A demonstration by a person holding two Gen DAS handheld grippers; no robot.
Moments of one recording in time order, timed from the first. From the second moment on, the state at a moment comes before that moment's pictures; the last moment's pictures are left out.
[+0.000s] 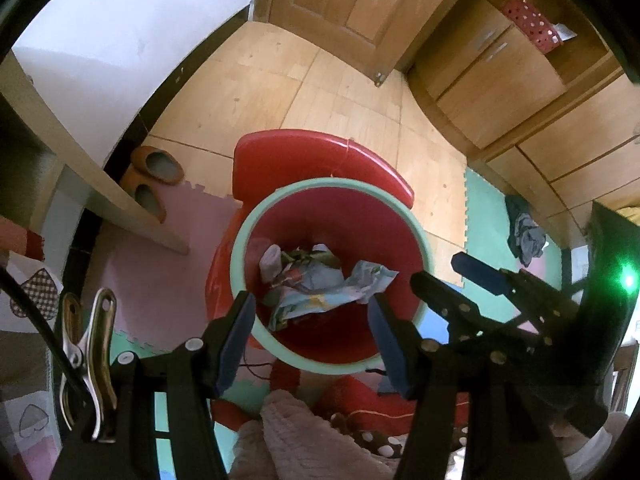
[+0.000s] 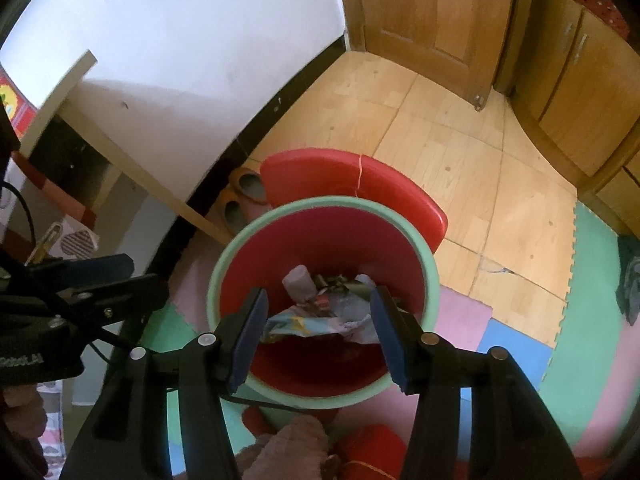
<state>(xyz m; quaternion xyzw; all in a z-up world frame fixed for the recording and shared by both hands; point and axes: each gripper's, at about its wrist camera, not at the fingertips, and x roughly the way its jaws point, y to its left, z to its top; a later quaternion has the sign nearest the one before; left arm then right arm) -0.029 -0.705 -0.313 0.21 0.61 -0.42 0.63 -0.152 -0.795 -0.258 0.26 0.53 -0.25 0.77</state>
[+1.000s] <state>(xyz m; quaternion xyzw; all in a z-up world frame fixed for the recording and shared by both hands) 0.012 -0.628 -0.208 0.14 0.58 -0.40 0.70 -0.106 -0.718 -0.144 0.20 0.47 -0.19 0.84</state>
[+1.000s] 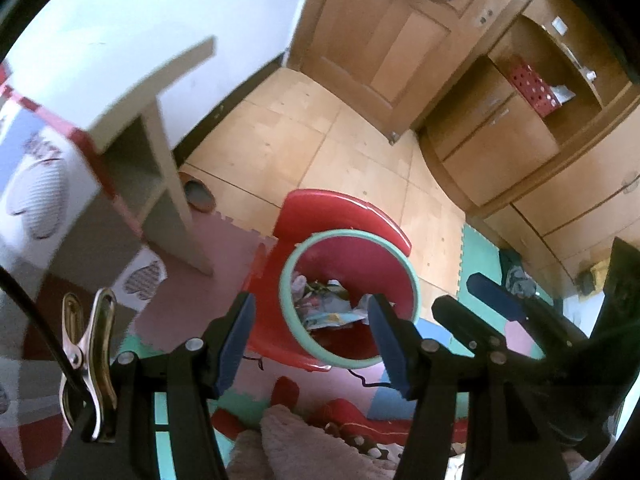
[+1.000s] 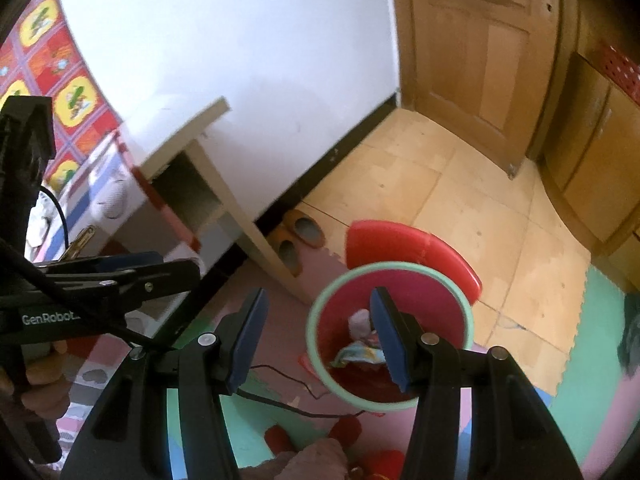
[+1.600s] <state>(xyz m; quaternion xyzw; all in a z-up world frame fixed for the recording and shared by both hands) 0.053 -0.515 -0.140 0.07 0.57 -0.33 0.75 -0.047 -0.620 -0.090 0.15 0.45 -0.08 0.88</state>
